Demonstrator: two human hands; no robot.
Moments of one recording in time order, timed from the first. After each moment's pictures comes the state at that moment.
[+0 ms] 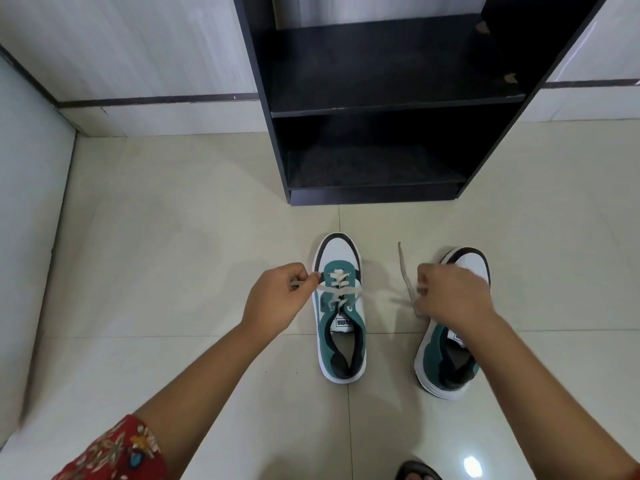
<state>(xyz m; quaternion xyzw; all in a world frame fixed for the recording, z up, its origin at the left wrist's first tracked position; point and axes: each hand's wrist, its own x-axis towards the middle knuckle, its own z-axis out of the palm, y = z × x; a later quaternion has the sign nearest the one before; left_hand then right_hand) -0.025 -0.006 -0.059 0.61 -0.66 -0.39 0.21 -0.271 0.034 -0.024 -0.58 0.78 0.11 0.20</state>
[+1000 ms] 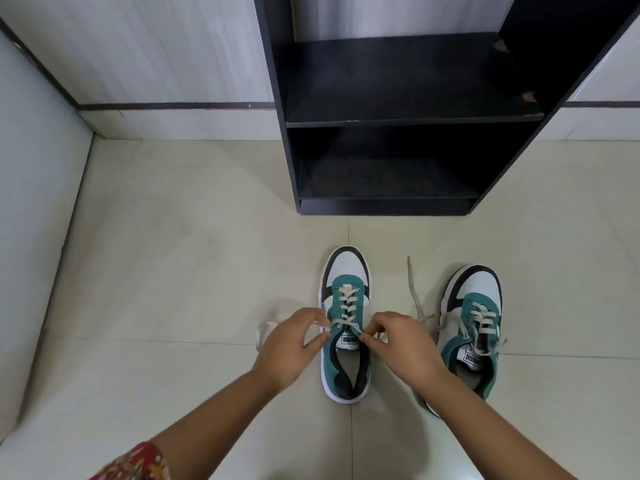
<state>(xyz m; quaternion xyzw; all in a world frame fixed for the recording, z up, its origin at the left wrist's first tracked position) -0.013 0.034 -0.109 0.55 -0.71 -0.42 0.15 -0.219 0.056 -0.089 -0.64 0.69 -0.08 0.32</state>
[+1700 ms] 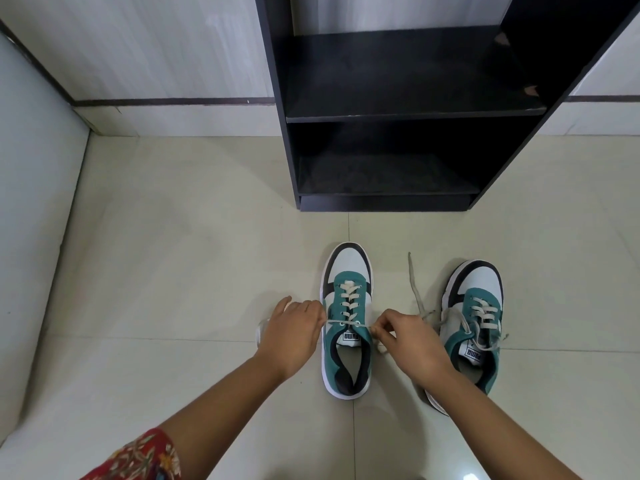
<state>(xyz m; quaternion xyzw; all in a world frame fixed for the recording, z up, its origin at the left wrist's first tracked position) -0.018 0.018 -0.118 0.52 -0.83 -0.19 -0.02 -0.228 0.060 -0.099 -0.60 0.72 -0.06 0.33</state>
